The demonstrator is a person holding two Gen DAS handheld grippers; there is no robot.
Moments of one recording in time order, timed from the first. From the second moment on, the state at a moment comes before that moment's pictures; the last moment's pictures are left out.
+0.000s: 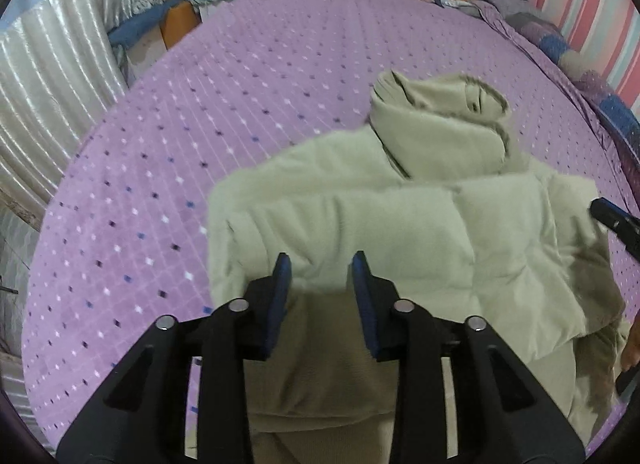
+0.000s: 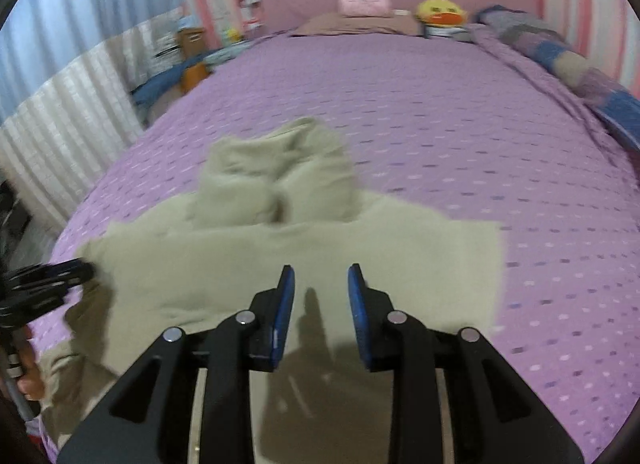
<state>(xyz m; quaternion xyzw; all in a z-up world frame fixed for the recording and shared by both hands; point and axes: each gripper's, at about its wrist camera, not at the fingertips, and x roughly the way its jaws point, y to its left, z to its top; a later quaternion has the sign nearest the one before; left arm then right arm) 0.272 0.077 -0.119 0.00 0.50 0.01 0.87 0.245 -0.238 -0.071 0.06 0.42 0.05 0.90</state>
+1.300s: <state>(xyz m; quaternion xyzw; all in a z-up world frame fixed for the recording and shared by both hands) 0.231 0.080 -0.147 0.06 0.49 -0.02 0.87 0.163 -0.267 -0.105 0.05 0.39 0.02 0.92</state>
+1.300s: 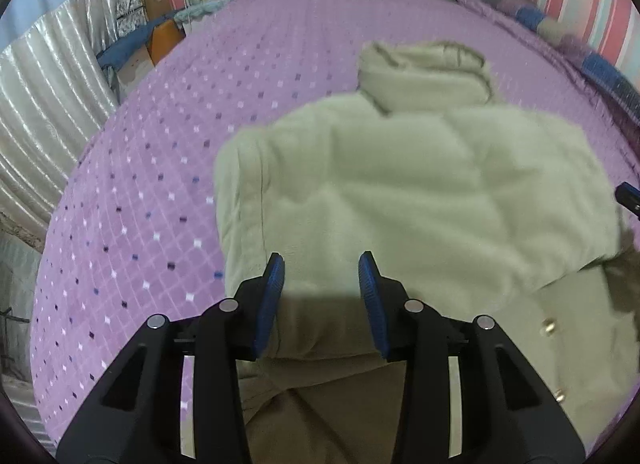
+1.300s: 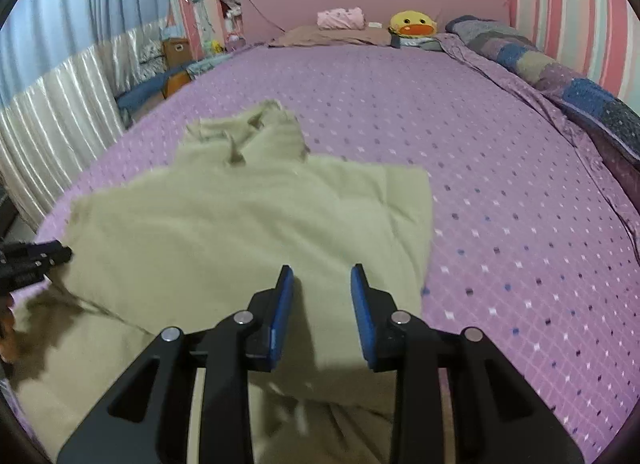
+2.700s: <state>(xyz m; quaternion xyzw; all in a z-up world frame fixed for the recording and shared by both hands) 0.072 0.089 -0.107 0.02 0.40 -0.03 0.92 0.022 -0.287 -0.092 0.00 0.34 -0.06 0.94</state>
